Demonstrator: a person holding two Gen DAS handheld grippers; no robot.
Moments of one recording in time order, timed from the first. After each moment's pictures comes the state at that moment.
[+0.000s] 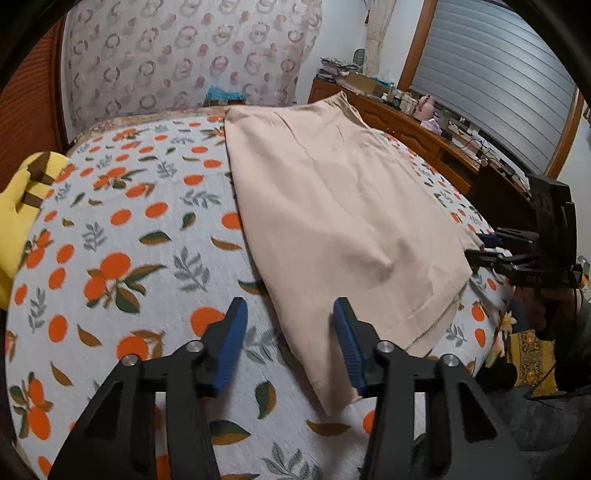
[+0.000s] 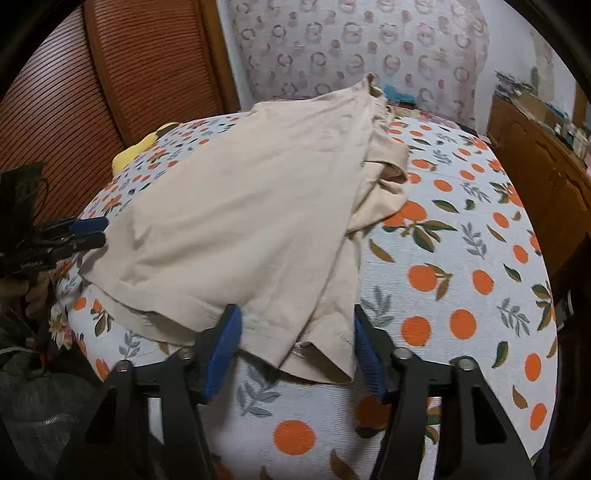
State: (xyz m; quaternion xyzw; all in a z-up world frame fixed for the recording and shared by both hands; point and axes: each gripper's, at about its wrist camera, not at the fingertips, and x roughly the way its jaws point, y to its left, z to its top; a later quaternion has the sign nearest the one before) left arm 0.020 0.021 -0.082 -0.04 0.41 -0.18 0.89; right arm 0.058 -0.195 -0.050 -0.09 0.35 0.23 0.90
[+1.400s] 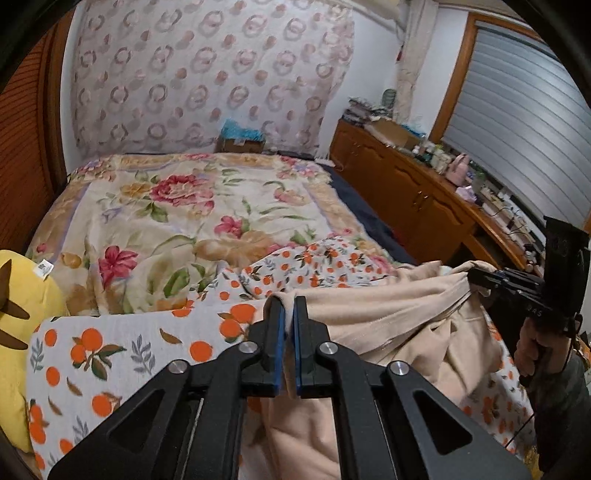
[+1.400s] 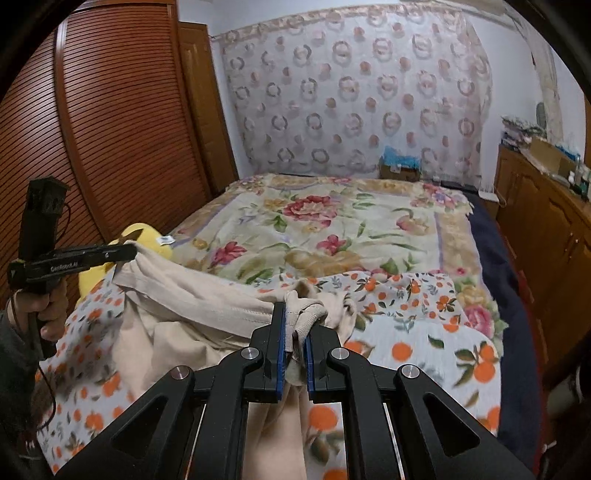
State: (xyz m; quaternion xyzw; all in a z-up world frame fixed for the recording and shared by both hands) left arm 0.307 0.031 -0.007 -0.08 0.36 -0.15 0.92; right arm 0.309 -0.185 0.044 -0.05 0.25 0.25 0.93
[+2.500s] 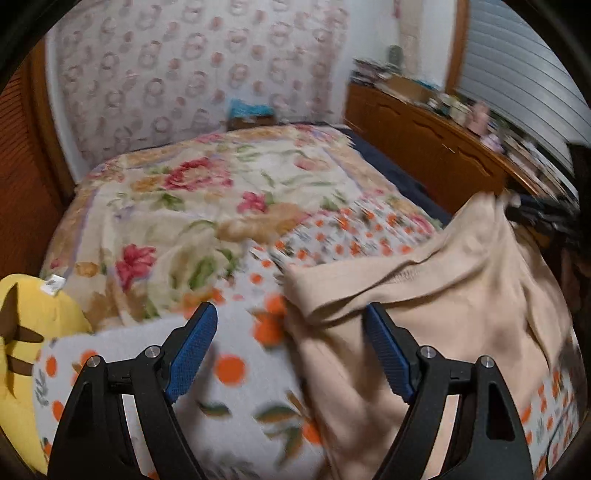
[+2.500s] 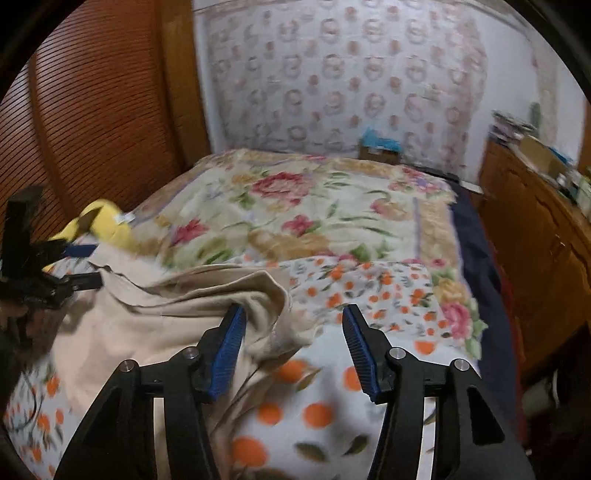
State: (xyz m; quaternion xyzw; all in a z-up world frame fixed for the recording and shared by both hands) left arm 0.348 0.023 -0.047 0.01 0.40 -0.11 0.91; right arm 0.352 -0.173 0.052 -0.09 0.28 0.20 0.94
